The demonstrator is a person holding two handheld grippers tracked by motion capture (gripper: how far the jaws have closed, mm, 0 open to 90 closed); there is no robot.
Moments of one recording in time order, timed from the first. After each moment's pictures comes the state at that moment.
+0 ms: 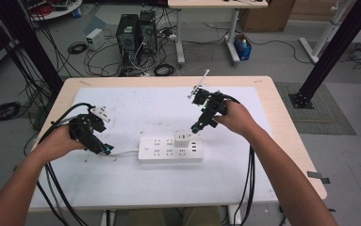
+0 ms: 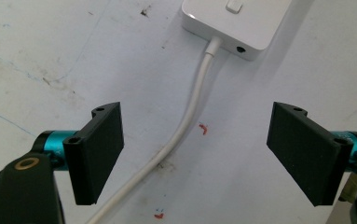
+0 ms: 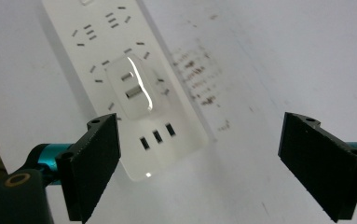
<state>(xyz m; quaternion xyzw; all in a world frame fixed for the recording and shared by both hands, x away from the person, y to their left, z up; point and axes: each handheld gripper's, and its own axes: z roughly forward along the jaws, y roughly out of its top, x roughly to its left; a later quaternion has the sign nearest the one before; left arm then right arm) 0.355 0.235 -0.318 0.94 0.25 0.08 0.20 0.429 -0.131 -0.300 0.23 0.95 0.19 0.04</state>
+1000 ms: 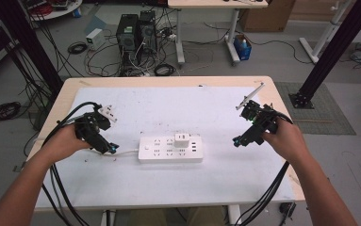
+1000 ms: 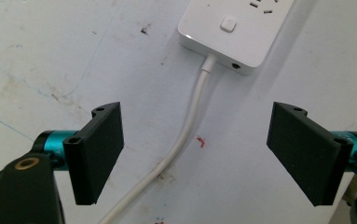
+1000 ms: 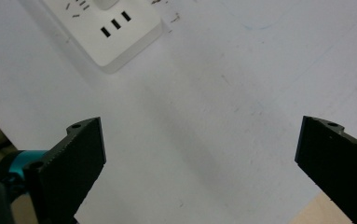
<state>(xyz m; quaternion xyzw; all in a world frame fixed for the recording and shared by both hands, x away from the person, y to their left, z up) 0.351 0.215 -0.312 0.95 0.24 0.10 0.19 0.362 -0.240 -0.286 0.32 0.93 0.17 0.09</state>
